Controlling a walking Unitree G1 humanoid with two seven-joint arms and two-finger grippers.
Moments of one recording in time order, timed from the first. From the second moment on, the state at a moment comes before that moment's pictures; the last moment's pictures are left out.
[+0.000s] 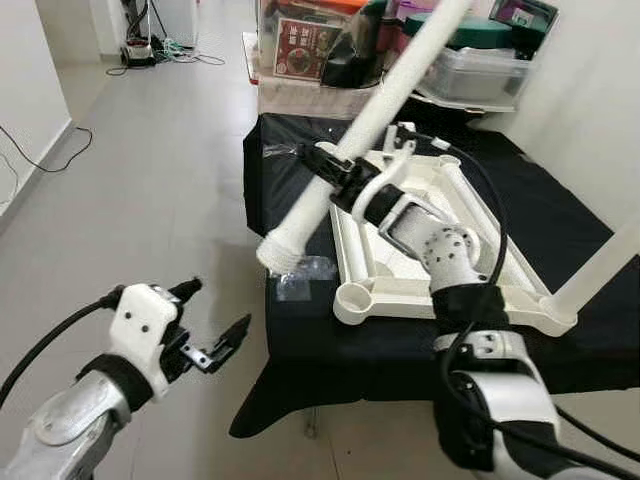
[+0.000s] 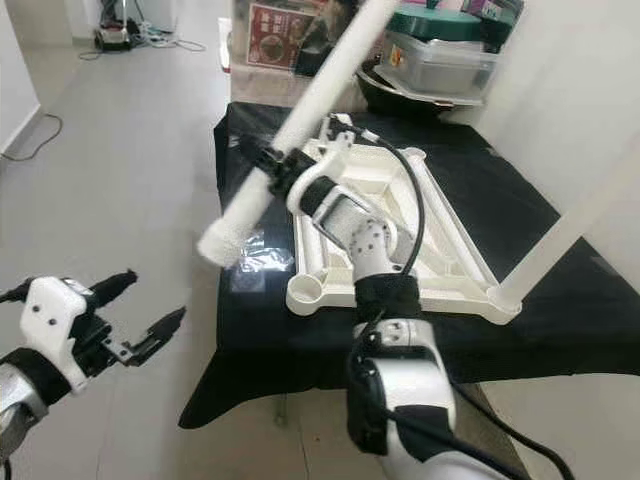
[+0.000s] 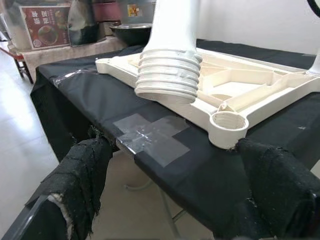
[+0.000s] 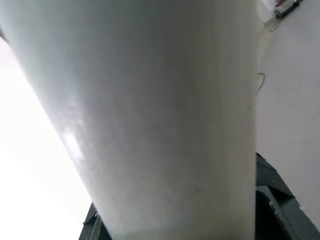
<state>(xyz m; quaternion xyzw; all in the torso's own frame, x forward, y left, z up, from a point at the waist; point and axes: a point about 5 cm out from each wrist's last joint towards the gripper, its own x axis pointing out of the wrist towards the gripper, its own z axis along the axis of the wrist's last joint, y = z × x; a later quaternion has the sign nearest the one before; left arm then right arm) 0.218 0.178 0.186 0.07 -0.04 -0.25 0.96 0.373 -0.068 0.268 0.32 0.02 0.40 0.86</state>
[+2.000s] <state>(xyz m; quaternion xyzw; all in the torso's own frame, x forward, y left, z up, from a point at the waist) 0.208 0.142 0.174 0.03 0.01 -0.42 0.91 0.296 -0.044 0.264 0.33 -0.04 0.66 0.67</state>
